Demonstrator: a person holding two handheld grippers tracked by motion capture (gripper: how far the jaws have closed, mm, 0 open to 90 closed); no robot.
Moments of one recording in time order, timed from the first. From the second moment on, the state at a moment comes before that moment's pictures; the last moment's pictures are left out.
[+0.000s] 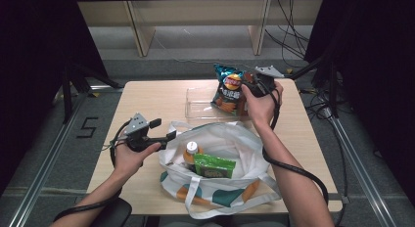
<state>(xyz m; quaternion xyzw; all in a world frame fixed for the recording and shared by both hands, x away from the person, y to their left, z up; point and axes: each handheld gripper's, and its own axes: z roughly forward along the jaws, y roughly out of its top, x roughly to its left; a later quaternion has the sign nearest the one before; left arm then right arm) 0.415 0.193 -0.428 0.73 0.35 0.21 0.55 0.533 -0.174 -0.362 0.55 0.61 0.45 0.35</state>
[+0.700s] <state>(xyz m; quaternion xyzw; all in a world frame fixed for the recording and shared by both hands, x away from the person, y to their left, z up) 0.415 0.193 -0.428 0.73 0.35 0.21 0.55 0.535 -0.173 -0.376 0.55 0.63 0.44 0.34</state>
